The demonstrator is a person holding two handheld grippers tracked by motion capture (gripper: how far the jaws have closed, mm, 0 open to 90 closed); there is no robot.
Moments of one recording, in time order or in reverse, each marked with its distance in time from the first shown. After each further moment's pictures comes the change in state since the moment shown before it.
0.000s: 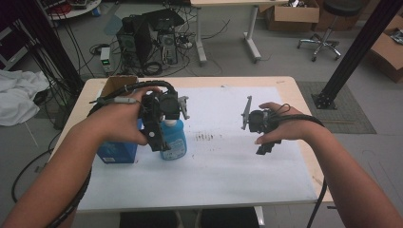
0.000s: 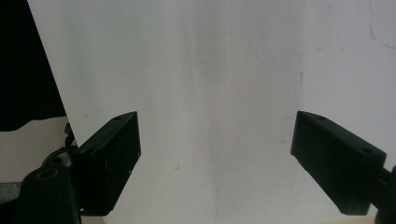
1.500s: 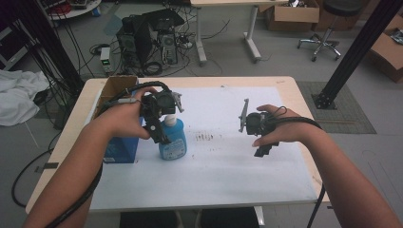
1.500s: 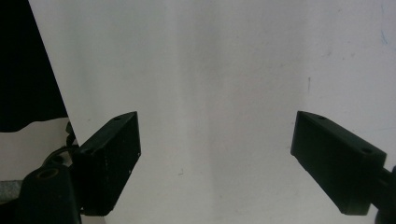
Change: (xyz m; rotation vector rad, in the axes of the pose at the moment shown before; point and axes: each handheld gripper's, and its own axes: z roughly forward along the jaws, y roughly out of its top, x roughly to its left) left arm 0.041 -0.021 0.050 -0.055 -0.060 -0.100; right arm 0.004 0.006 0.006 0.011 0.005 -0.004
